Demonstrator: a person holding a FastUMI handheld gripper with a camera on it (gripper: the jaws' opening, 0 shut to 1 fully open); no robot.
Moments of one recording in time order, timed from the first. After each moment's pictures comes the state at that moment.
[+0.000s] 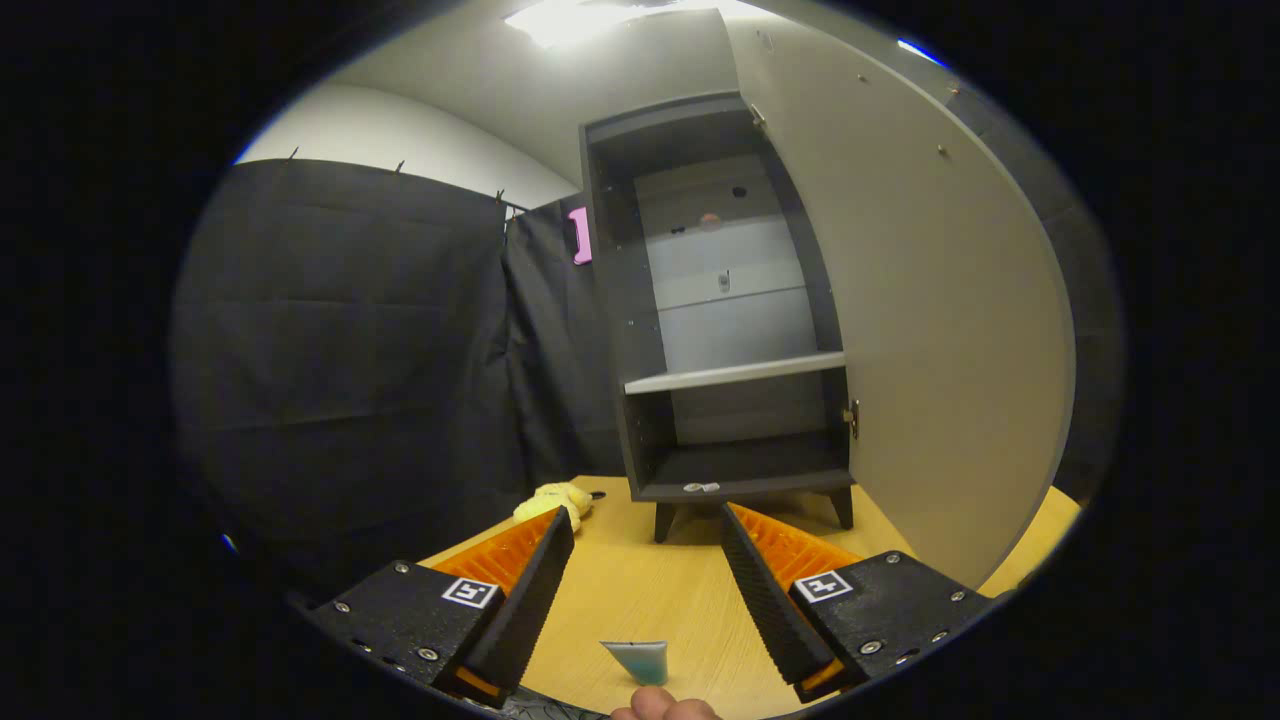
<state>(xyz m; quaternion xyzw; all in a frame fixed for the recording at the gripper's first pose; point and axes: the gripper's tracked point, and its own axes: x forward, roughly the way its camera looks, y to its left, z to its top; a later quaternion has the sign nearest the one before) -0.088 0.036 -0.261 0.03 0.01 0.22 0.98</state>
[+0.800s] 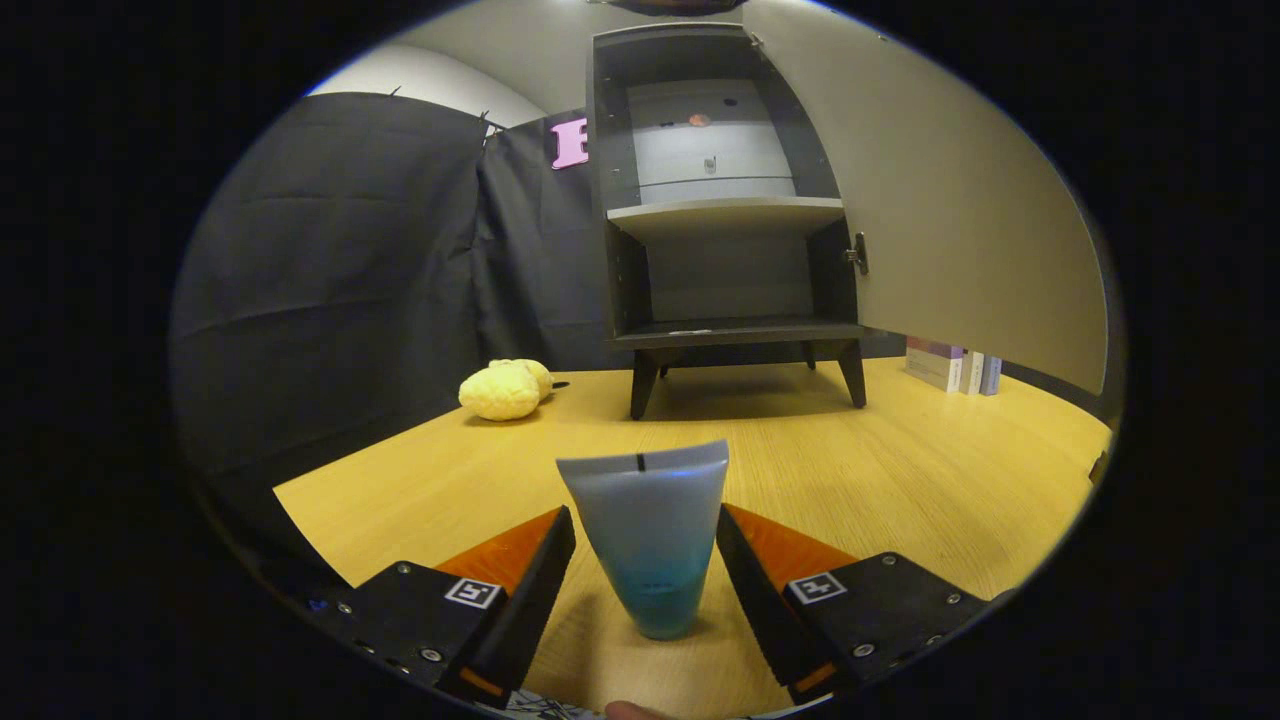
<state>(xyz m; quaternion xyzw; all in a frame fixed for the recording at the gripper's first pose) -0.060 0.065 -0.446 -0.02 0.08 0.17 0.98</state>
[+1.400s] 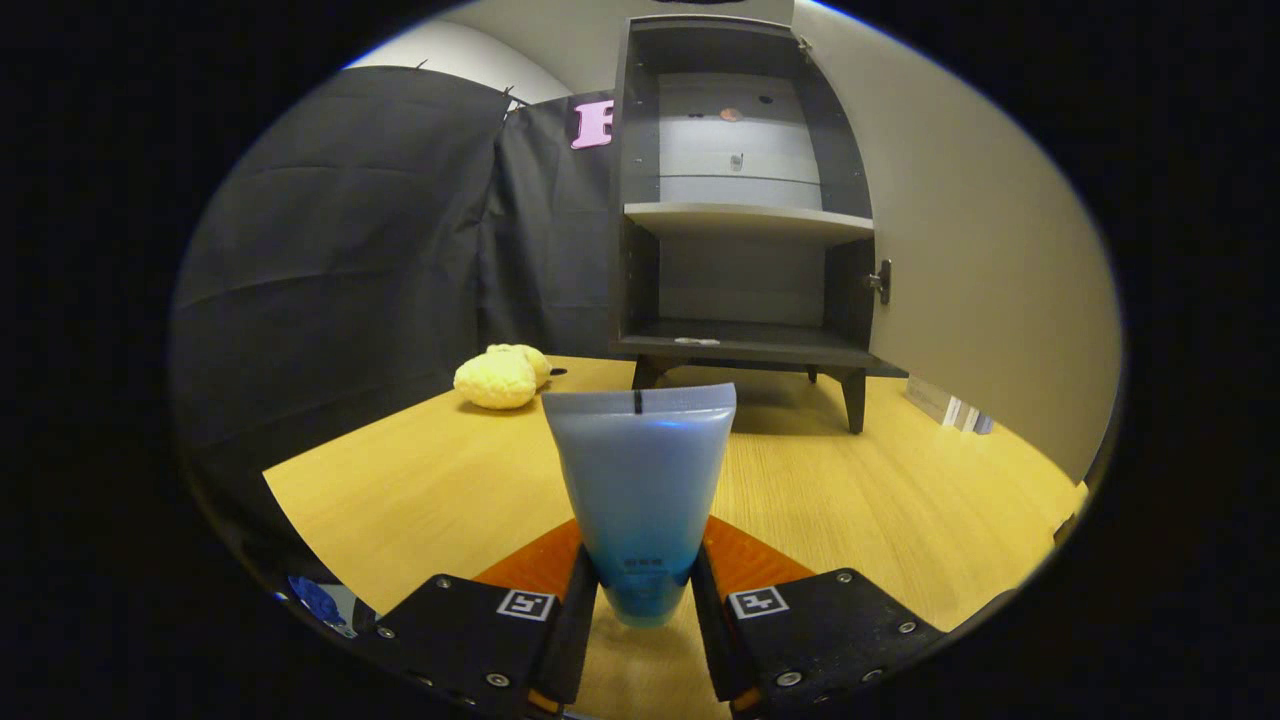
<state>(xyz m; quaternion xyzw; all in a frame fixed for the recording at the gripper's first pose) -0.047 0.066 -0.385 -0.05 0.10 0.17 0.98</state>
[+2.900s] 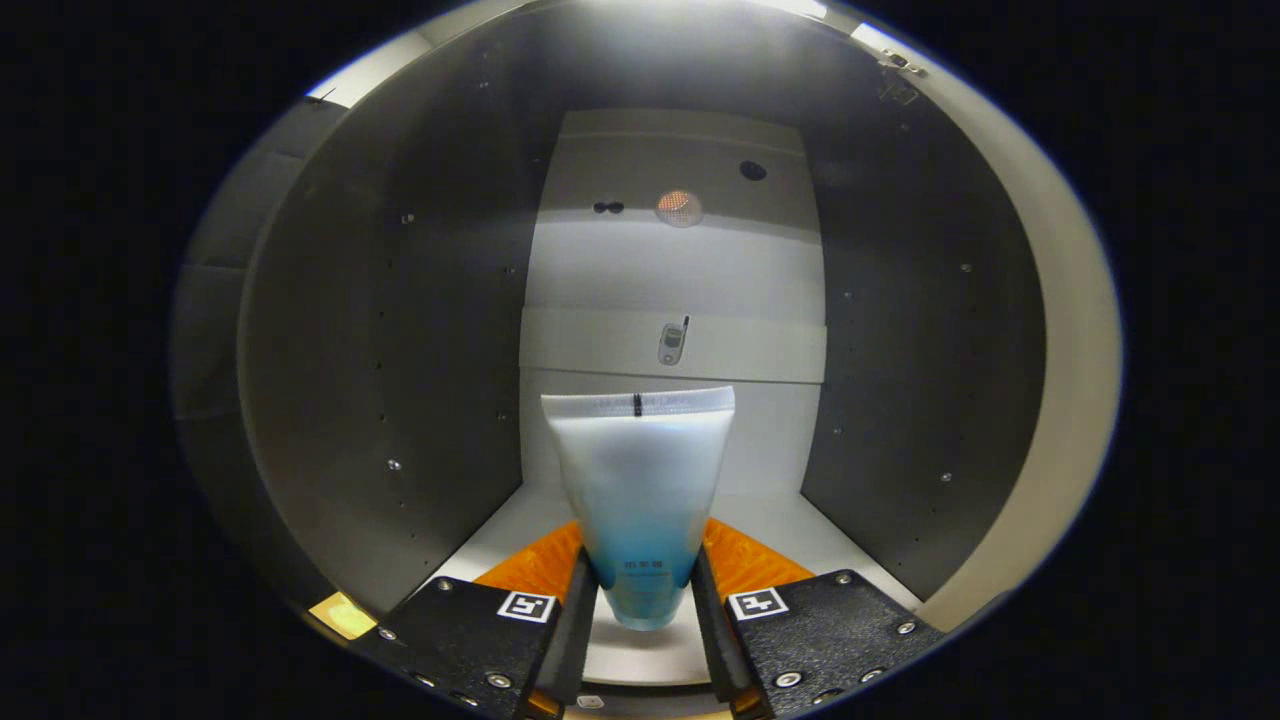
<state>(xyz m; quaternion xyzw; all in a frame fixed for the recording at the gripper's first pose) 0.304 0.082 -0.052 -0.06 0.00 0.07 1.00</state>
